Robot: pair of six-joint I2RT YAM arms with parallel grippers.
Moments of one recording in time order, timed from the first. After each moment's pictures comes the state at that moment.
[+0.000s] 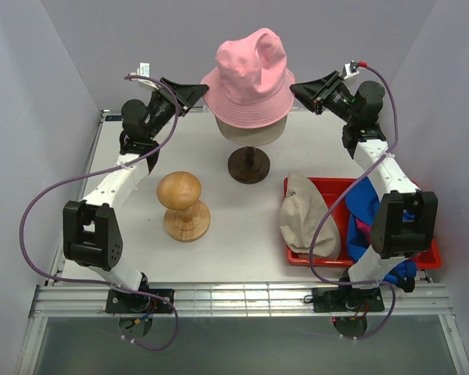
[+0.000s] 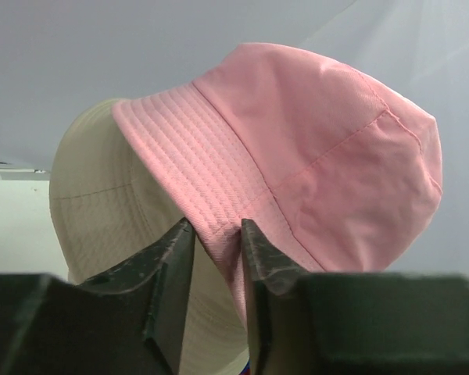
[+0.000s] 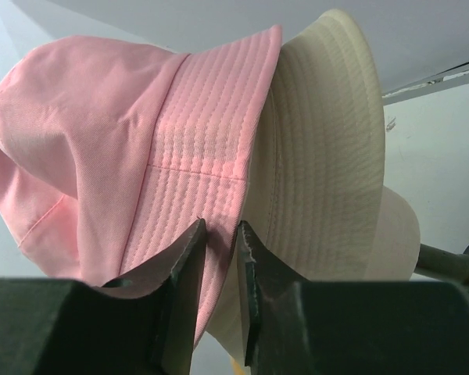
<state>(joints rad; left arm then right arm) -0.20 1.59 1.27 0.68 0.48 -1.10 0.09 1.65 1.39 0.43 -0.72 1.30</state>
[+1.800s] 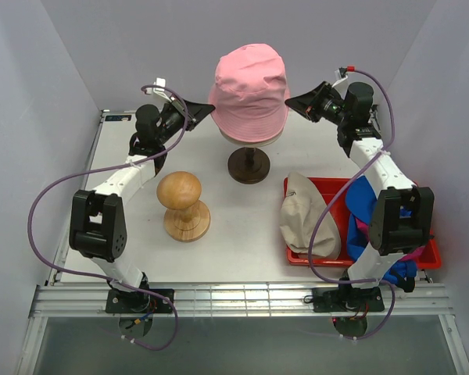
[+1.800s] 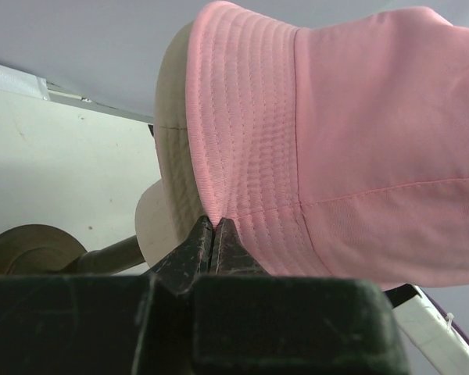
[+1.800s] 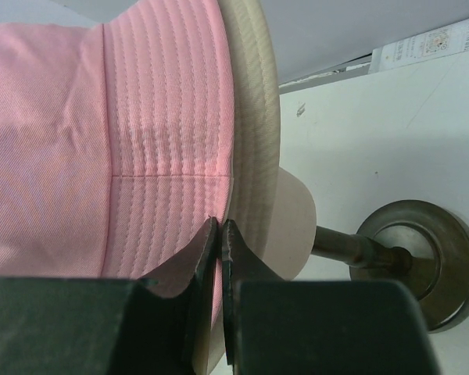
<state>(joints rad) -0.21 1.67 1.21 0.57 0.49 -1.06 0.11 1.69 1.40 0.20 -0.68 0.96</state>
